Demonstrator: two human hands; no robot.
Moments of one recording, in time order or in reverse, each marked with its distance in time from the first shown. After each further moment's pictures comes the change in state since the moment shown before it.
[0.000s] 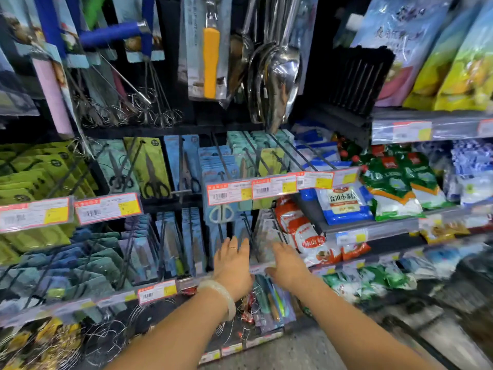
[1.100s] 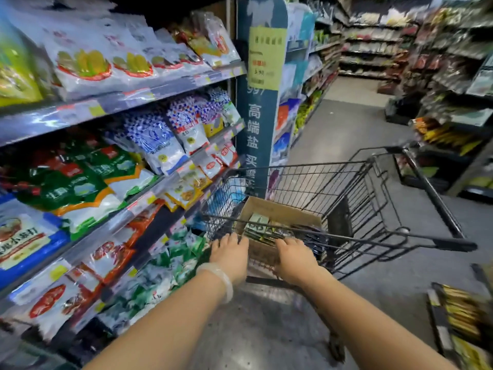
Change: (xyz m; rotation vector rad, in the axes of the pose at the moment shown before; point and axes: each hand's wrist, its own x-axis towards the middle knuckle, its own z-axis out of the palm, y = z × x) left_hand -0.108 0.548 0.167 0.452 -0.243 0.903; right_hand -0.368 0.462 -0.114 -0.032 0.211 0.869
